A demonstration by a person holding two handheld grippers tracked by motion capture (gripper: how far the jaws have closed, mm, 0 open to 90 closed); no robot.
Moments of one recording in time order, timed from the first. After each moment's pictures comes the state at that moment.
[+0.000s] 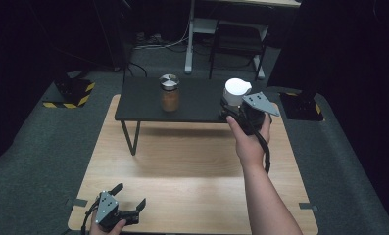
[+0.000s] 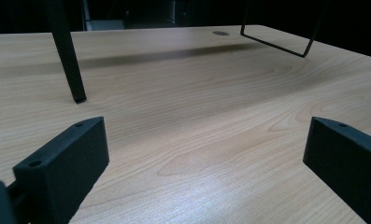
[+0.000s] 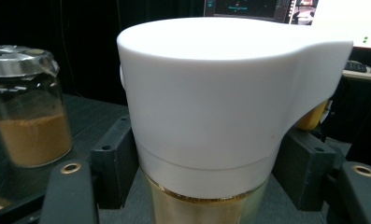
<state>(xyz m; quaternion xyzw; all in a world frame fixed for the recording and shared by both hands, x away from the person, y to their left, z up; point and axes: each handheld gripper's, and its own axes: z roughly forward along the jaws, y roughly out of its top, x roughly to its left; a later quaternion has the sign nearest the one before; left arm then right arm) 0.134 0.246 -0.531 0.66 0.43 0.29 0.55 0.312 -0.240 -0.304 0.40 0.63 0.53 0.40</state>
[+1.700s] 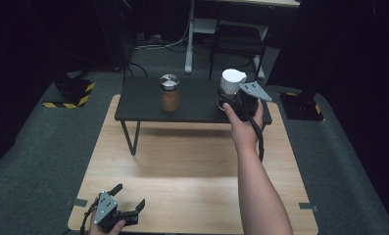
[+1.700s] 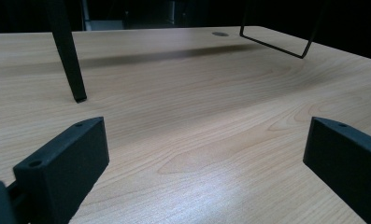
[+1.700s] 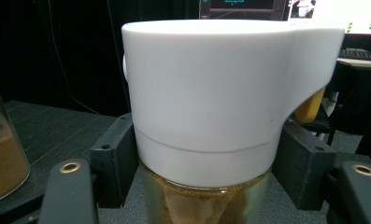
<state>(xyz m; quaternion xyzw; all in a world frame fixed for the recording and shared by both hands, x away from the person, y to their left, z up) 0.132 0.248 -0.532 0.66 0.43 0.28 0.55 0.364 -0.236 -0.317 0.42 0.62 0.54 0.39</state>
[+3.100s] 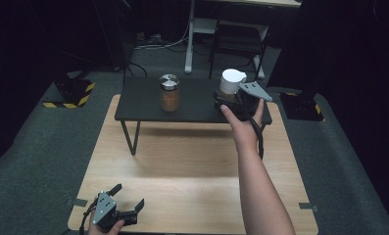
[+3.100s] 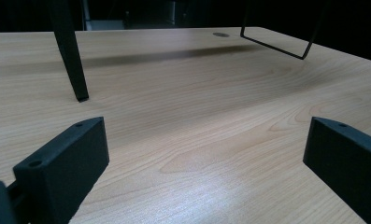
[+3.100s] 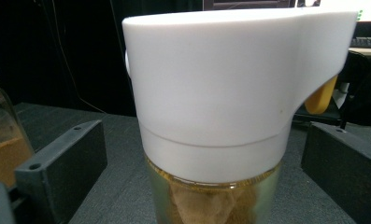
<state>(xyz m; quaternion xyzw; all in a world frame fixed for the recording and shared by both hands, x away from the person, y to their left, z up) 0.132 0.251 -0.532 0.66 0.43 0.28 0.55 0.366 -0.237 -0.314 0.43 0.63 0.54 0.37</state>
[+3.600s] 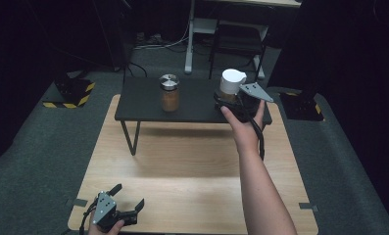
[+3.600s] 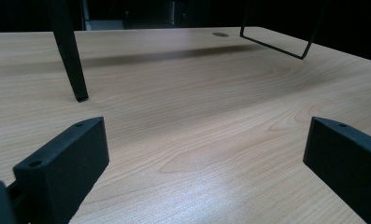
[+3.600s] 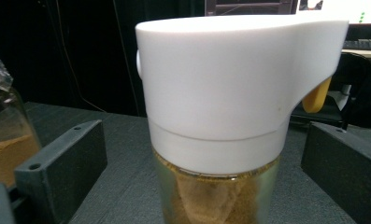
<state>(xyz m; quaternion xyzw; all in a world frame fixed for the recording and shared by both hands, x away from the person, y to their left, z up) 0.132 0.251 -0.533 0.66 0.43 0.28 0.55 0.360 -0.240 -0.314 0.42 0.63 0.54 0.36</state>
